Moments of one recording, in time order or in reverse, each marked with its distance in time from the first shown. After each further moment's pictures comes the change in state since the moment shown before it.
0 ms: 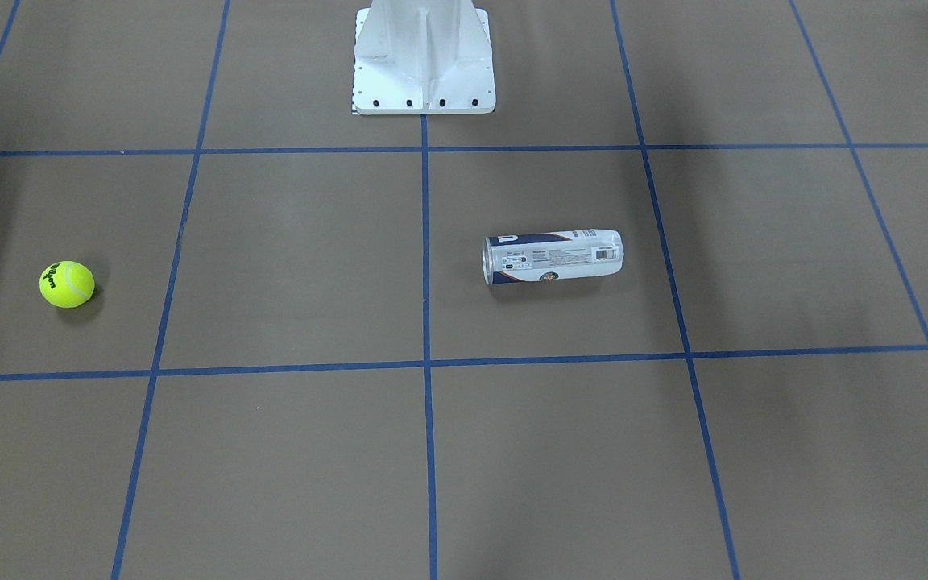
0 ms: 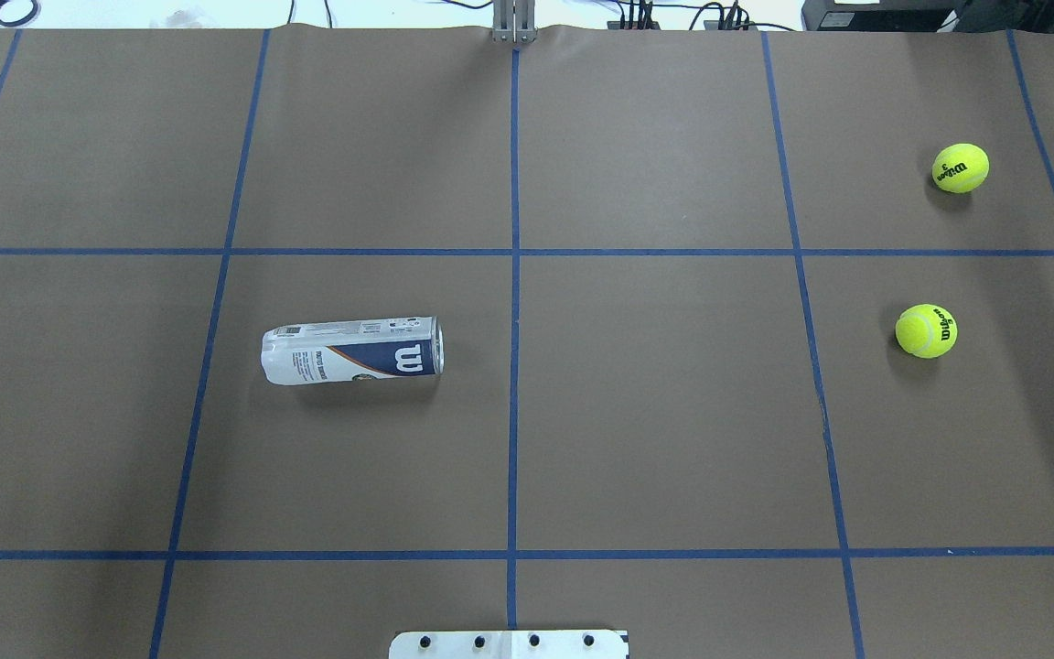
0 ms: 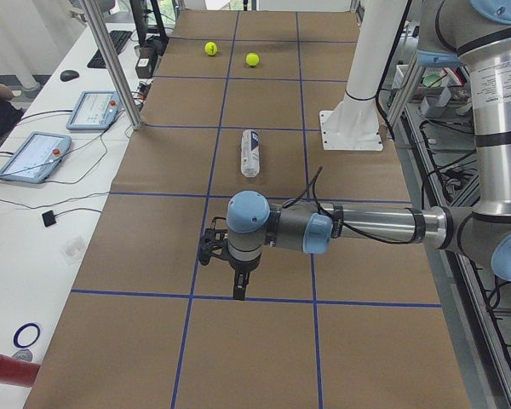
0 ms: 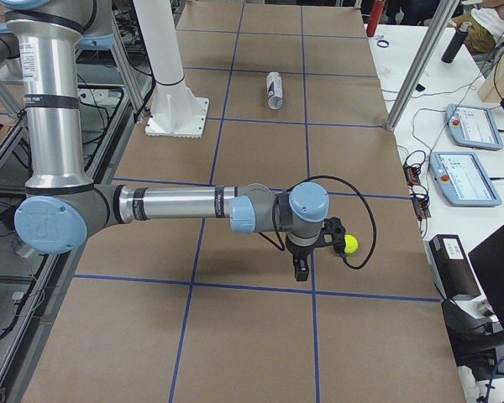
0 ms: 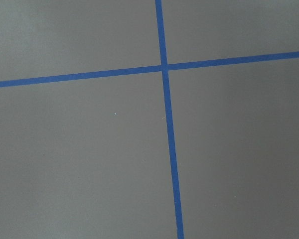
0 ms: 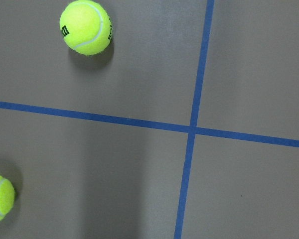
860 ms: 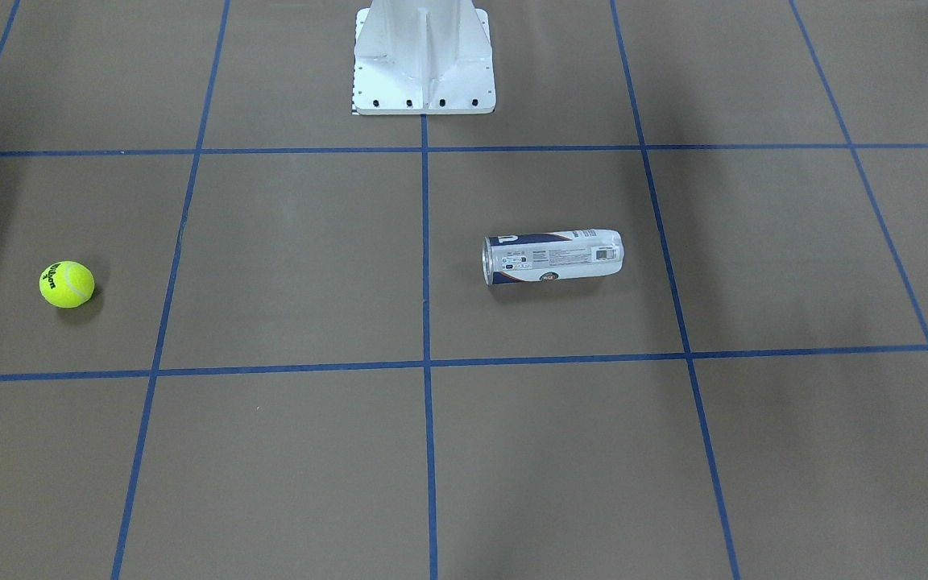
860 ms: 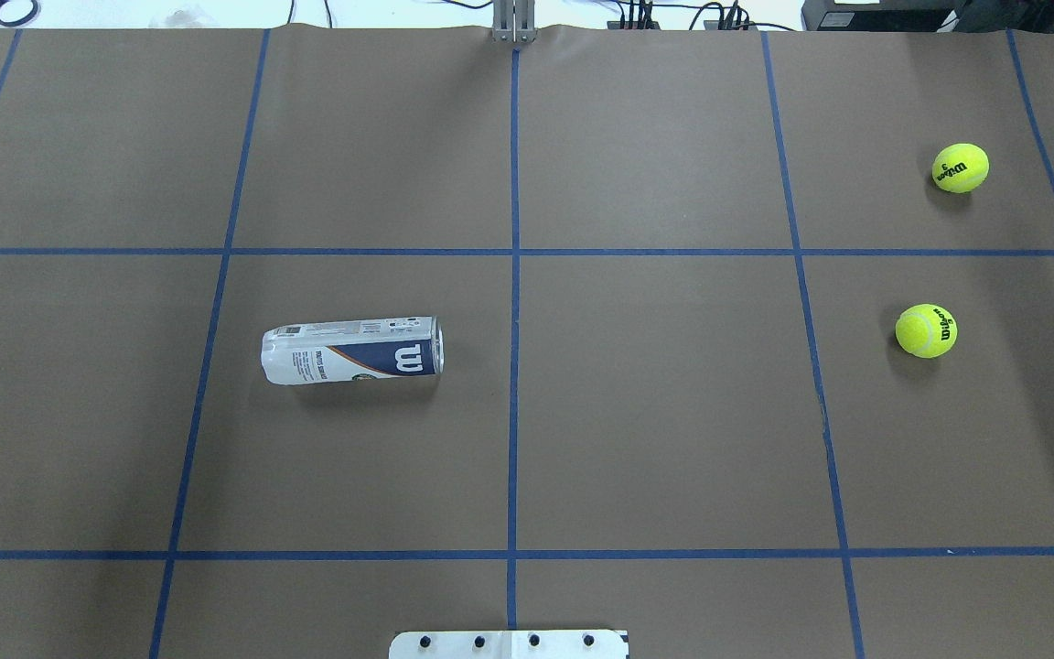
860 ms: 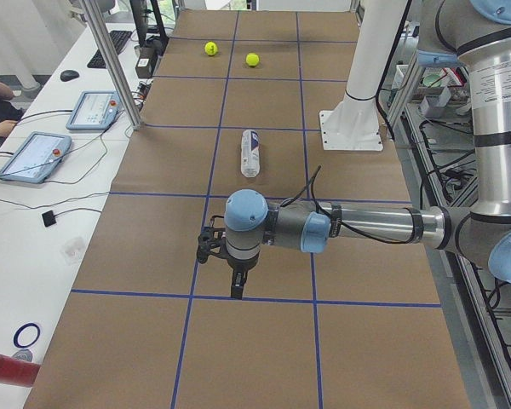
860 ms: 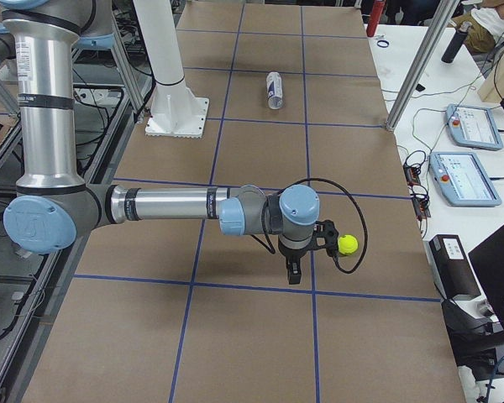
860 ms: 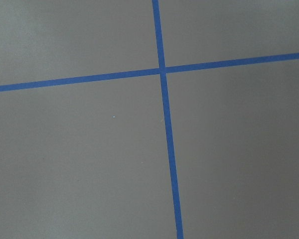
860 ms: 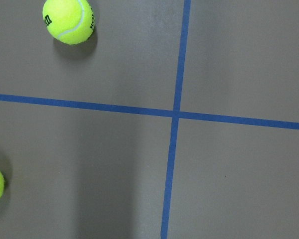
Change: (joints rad) left arm 0.000 -0.010 -0.001 0.004 -0.001 0.006; right arm 0.014 -0.040 0.025 0.003 0.006 0.000
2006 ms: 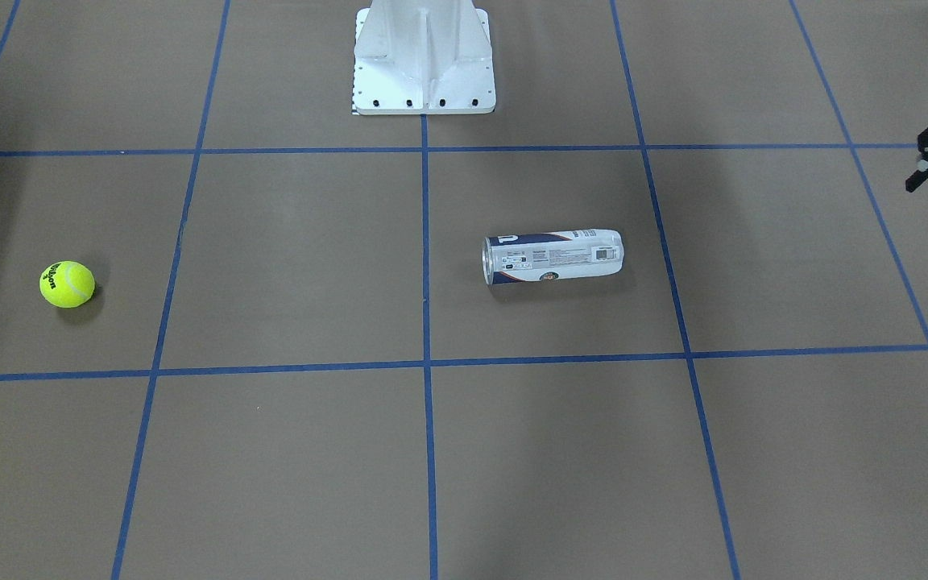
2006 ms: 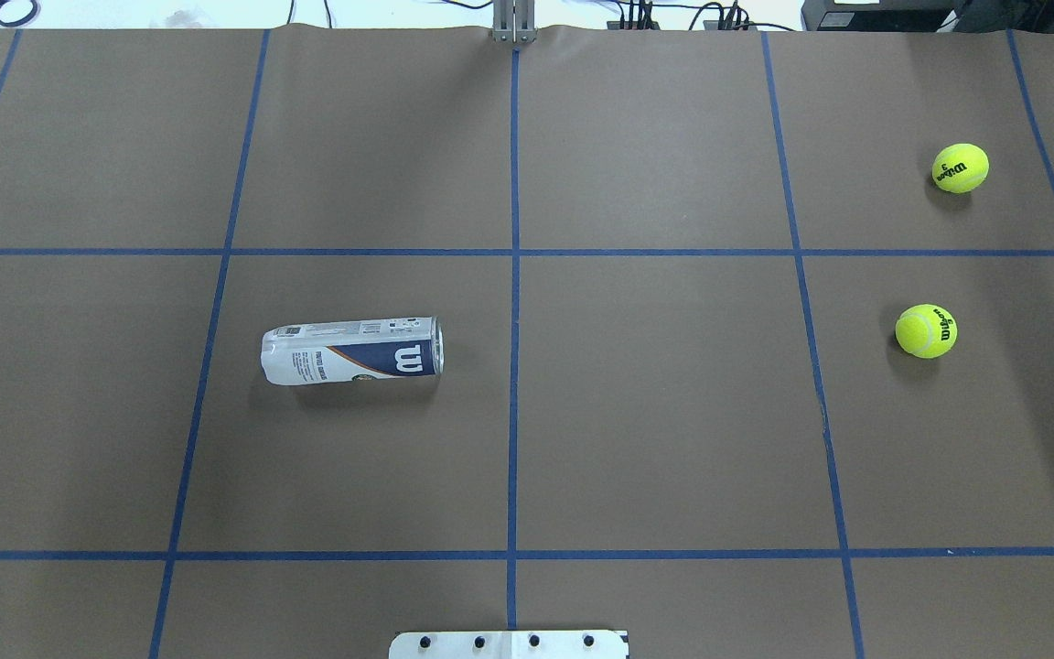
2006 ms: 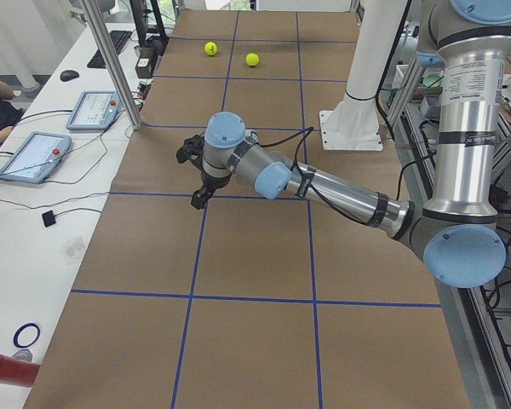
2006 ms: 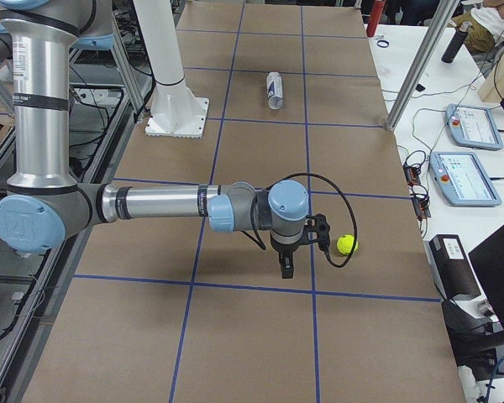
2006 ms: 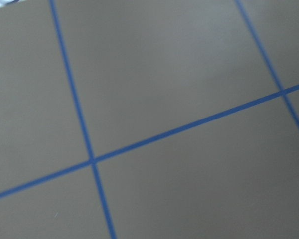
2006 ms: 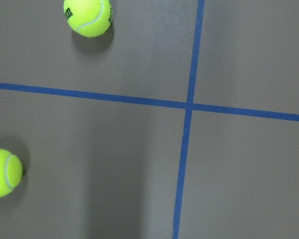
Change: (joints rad) left arm 0.205 -0.245 -0.108 -0.181 -0.087 0.002; right arm 0.000 -0.045 0.064 0.004 0.025 0.001
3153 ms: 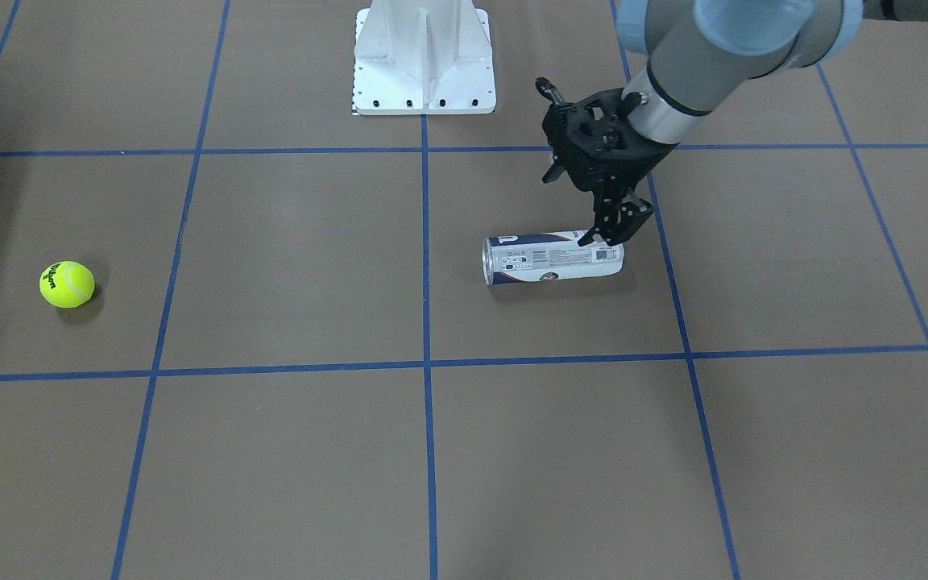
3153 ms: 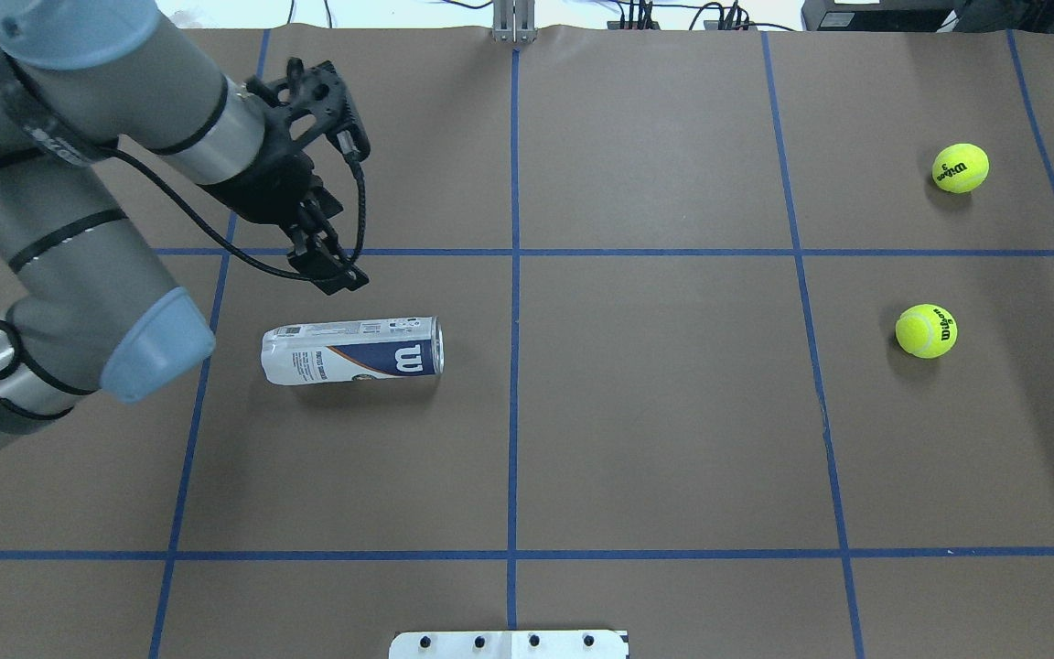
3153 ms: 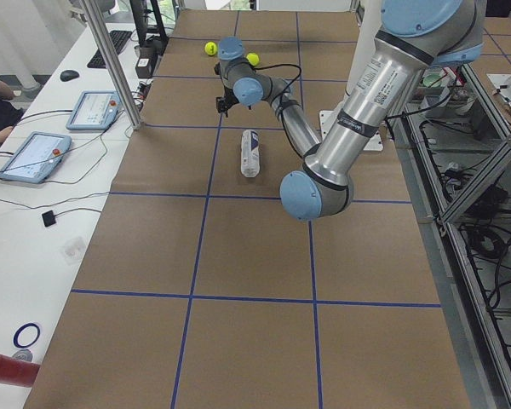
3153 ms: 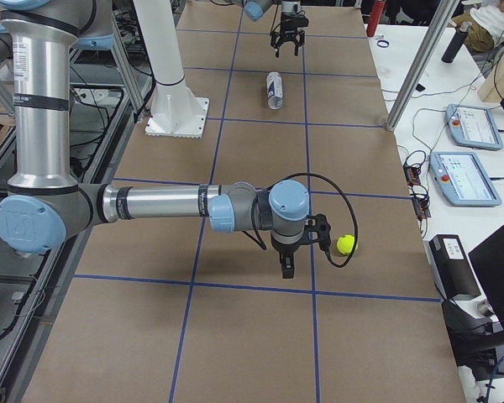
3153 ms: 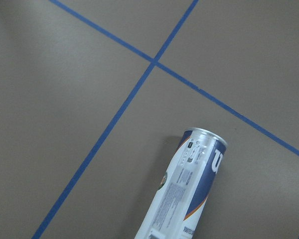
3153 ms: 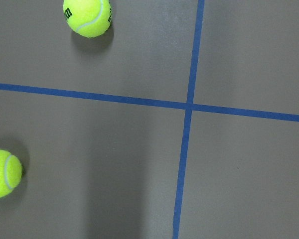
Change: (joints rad) left arm 0.550 -0.567 0.105 0.220 0.190 0.091; right arm 0.000 0.003 -0.001 0.002 -0.002 0.001
